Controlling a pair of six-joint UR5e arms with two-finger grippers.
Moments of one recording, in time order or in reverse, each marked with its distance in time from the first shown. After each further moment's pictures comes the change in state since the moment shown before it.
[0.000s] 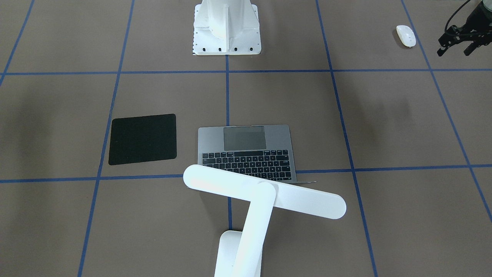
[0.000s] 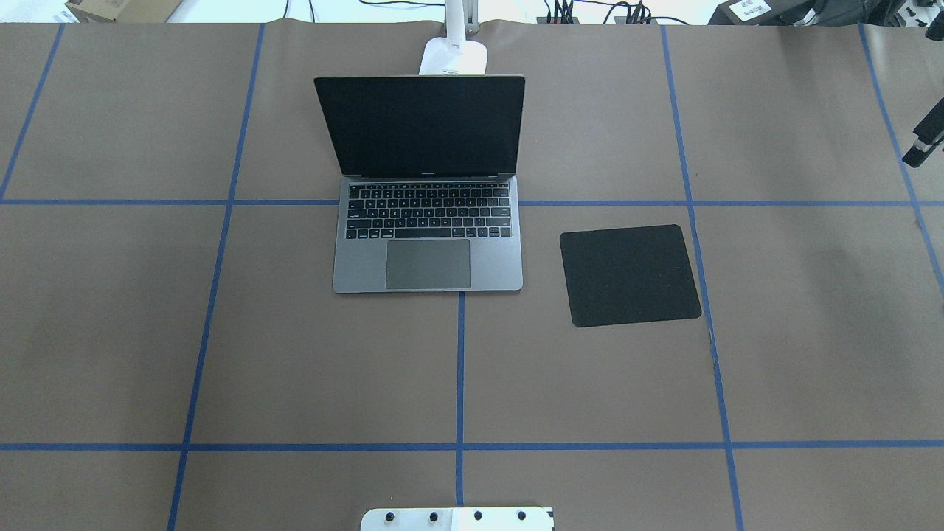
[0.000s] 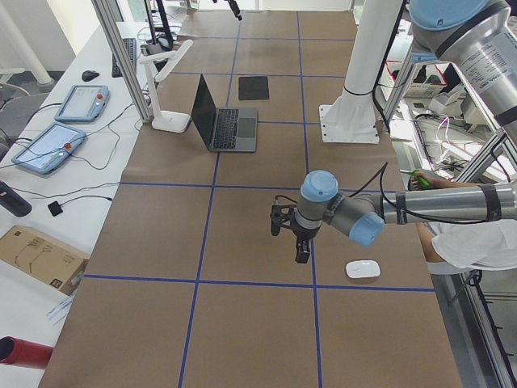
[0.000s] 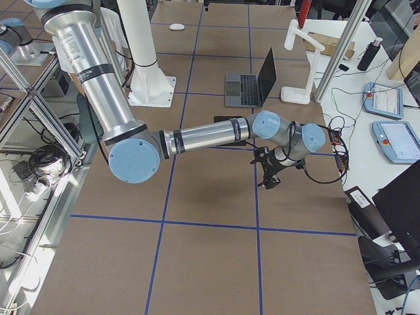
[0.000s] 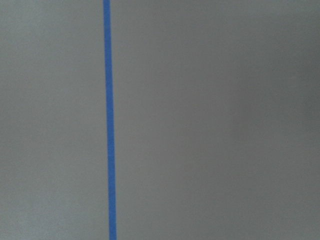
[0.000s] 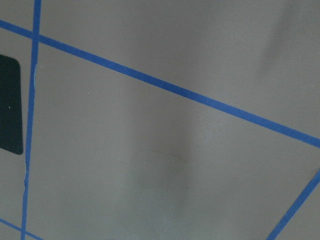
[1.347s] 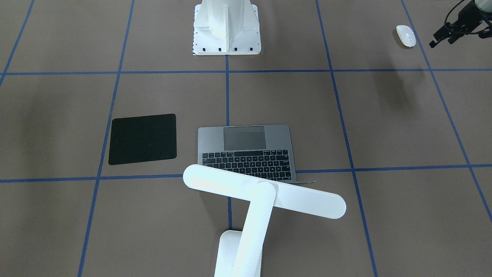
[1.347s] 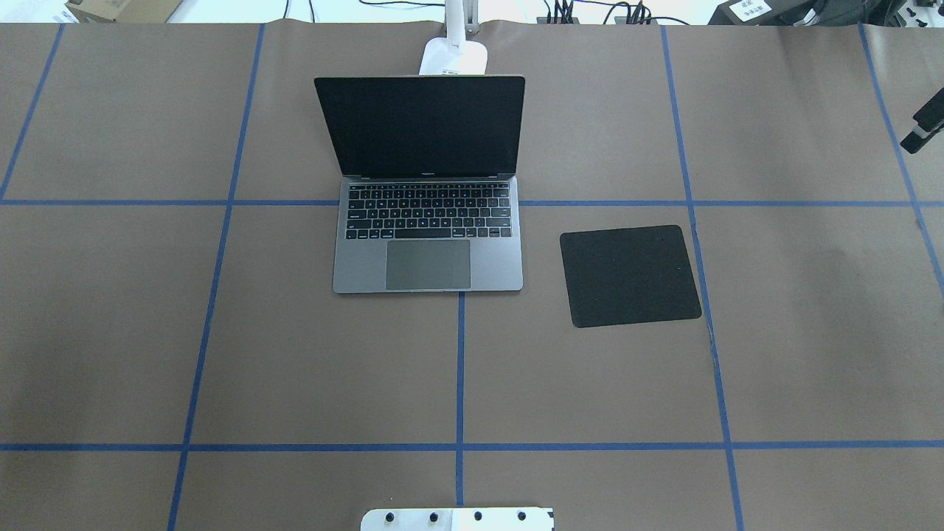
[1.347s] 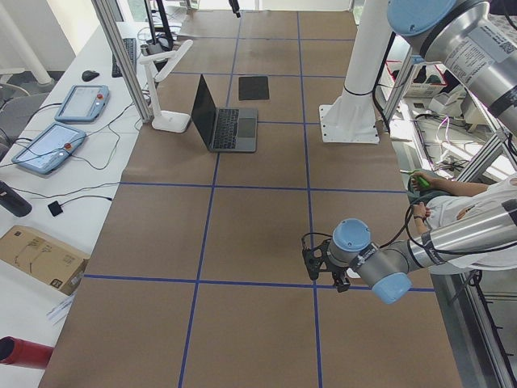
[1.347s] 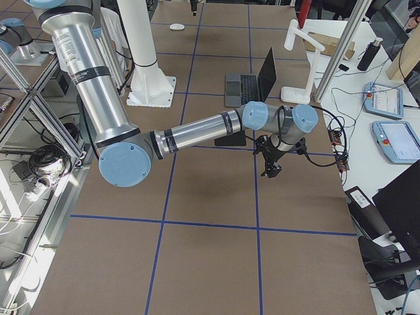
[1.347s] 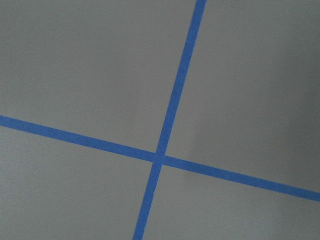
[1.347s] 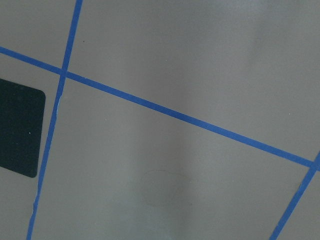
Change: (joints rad) left arm 0.291 0.079 0.237 -0.456 0.012 -0.557; right arm -0.007 -0.055 0.152 0.104 -0.010 0.172
